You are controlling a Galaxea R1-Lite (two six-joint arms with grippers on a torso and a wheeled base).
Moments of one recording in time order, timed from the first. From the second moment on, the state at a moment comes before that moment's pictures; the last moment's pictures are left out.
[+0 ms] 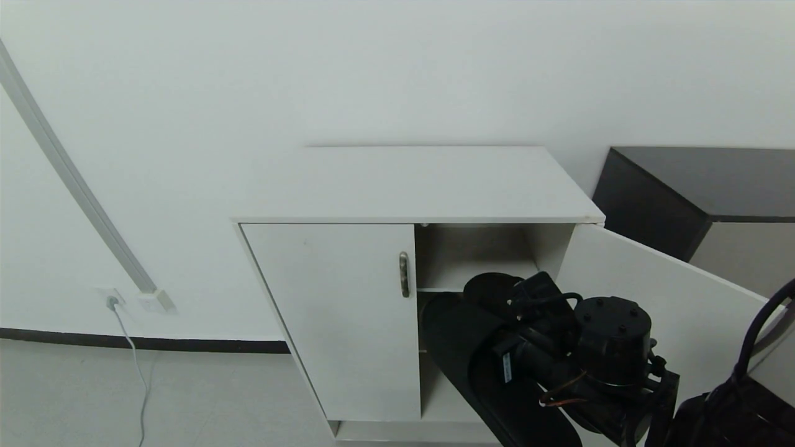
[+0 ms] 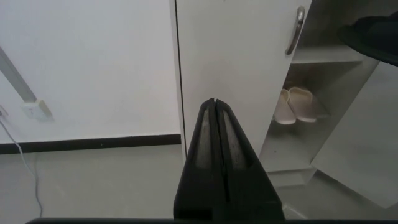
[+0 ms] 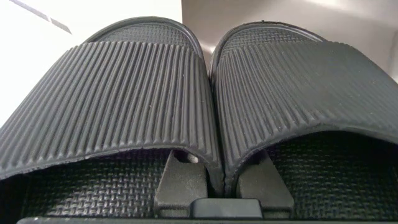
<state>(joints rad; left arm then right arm) 0.00 0.00 0.00 0.00 -0.05 0.01 0.76 1.95 -0.52 -1.24 -0.22 0.00</state>
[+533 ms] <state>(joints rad) 0.00 0.00 0.00 0.00 -0.05 0.01 0.76 1.96 -0.51 -1.27 -0.21 0.00</state>
